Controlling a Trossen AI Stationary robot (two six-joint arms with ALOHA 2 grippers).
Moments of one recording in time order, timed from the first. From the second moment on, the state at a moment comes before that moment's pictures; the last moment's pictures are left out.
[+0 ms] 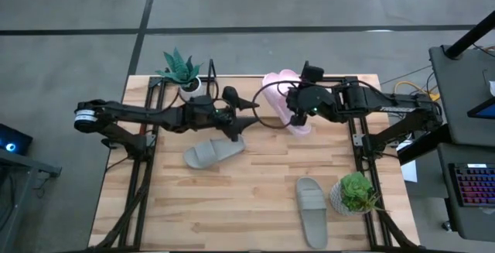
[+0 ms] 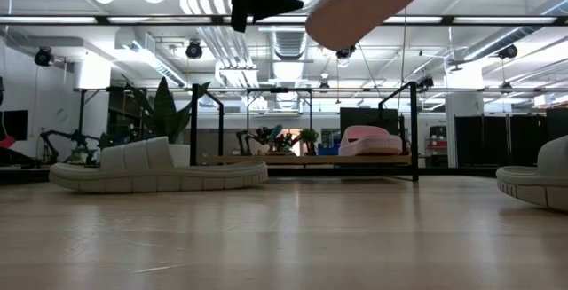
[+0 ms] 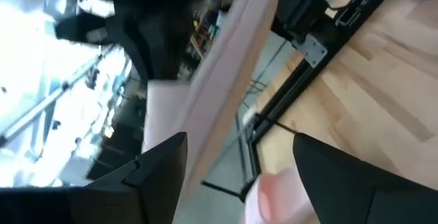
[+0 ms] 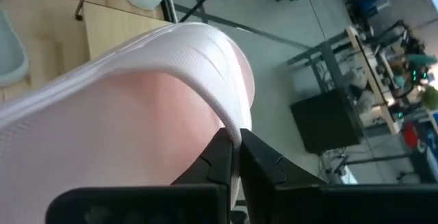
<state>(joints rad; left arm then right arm) 0.07 1.38 0.95 0.38 -0.13 1.07 0.00 1.37 1.49 -0.89 0.74 -0.28</state>
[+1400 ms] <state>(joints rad) 0.18 1.39 0.97 0.35 -0.16 1.12 0.02 1.38 1.46 -0.79 0.57 -0.28</state>
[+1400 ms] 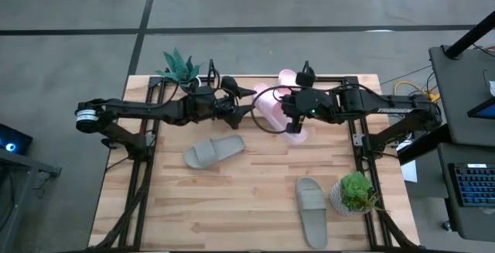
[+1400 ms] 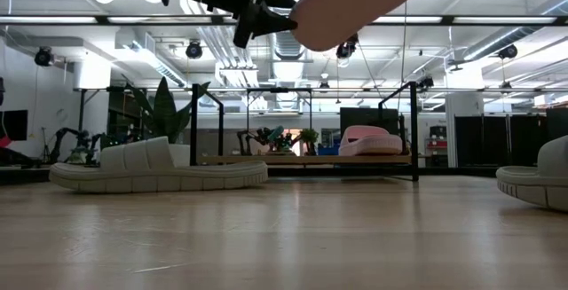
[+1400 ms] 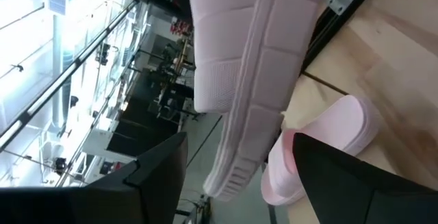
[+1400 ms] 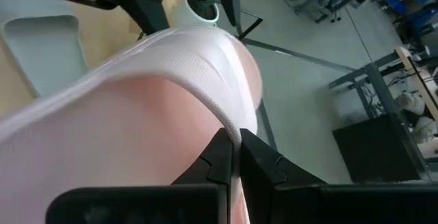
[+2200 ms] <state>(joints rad) 0.17 1.39 0.96 0.35 -0.15 1.14 0.02 1.40 1.46 -0.75 0.58 -0.33</state>
